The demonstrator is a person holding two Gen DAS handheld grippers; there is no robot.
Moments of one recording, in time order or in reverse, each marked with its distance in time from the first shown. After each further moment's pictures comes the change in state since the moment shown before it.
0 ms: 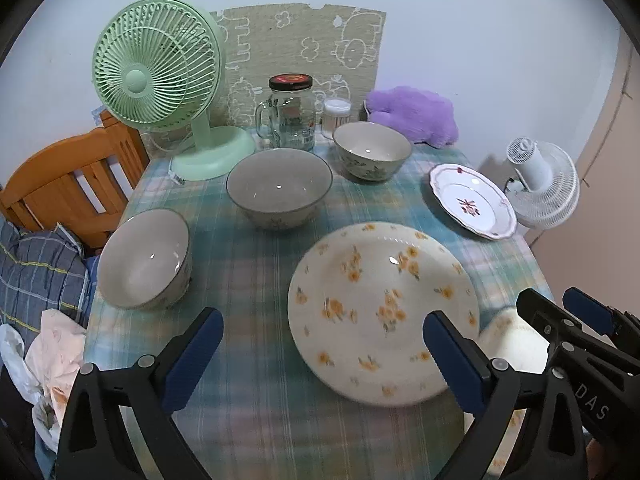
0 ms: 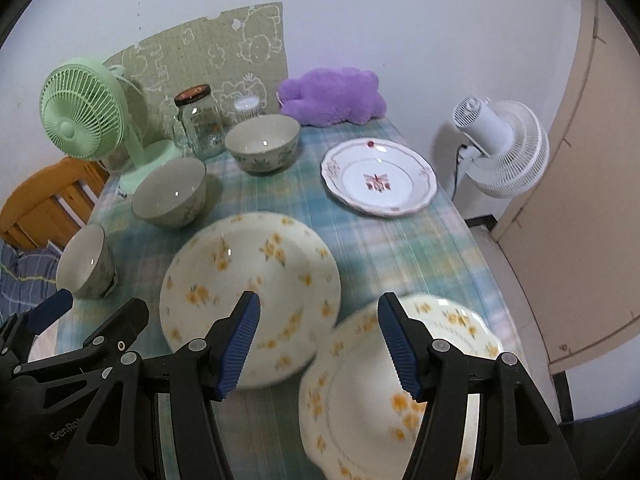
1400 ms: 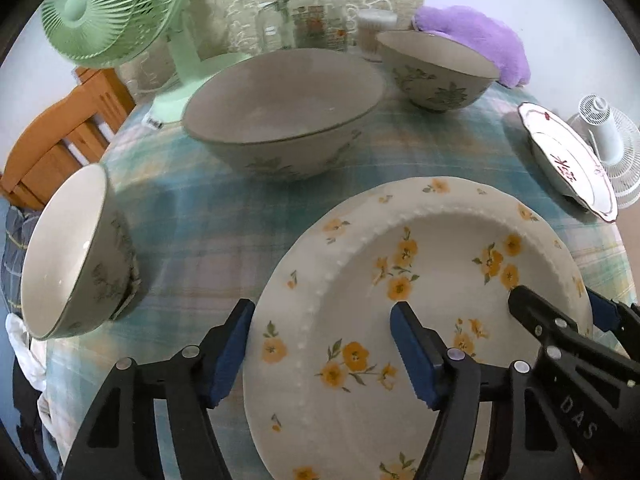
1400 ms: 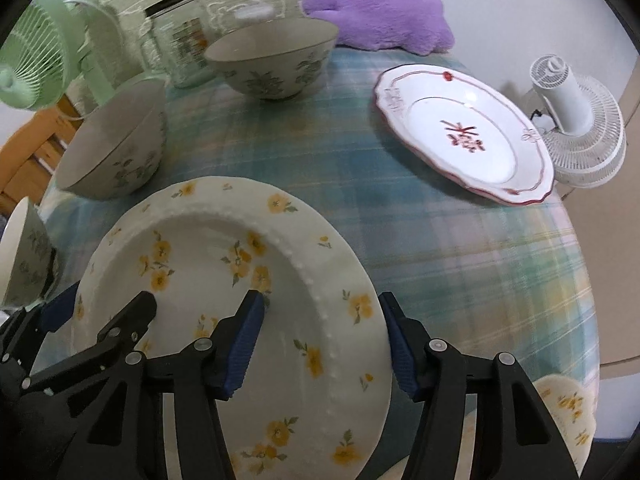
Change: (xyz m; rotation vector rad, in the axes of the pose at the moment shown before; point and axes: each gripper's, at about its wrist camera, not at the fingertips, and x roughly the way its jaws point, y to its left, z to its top) left arm 0.138 0.009 0.000 -0.022 0.186 0.131; right arm 0.164 0.023 0.013 -0.069 0.206 0.062
